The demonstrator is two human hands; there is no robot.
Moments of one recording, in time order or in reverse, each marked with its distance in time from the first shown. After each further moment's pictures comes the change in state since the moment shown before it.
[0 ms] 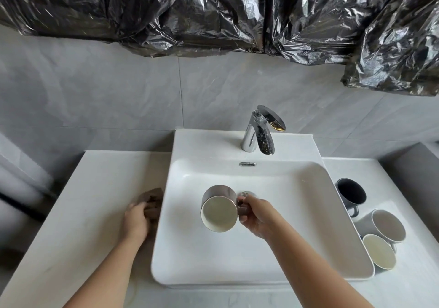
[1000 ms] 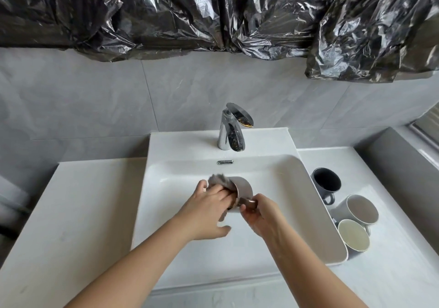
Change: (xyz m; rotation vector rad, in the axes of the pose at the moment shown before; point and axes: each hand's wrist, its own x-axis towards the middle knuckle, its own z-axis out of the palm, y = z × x) left_hand -0.084 0.193 0.001 0.442 -0.232 1.266; right_hand -0.025 -0.019 -0.042 0.355 0.300 -0.031
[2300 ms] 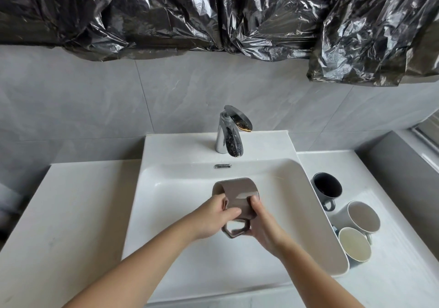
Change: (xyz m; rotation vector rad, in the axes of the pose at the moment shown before) left_hand 0.022 0.017 -0.010 -1.260 -0.107 -0.412; right_hand 0.038 0.003 -0.042 -0.579 -0.616 -0.329
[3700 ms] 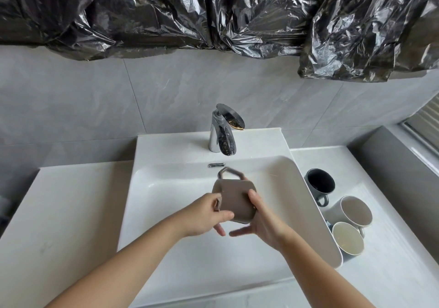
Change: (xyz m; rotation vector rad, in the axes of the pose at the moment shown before) left_hand -0.007 0.020 -0.009 0.068 -0.078 -0.039; right_hand -0.004 -0.014 -0.010 0.064 -0.121 0.021
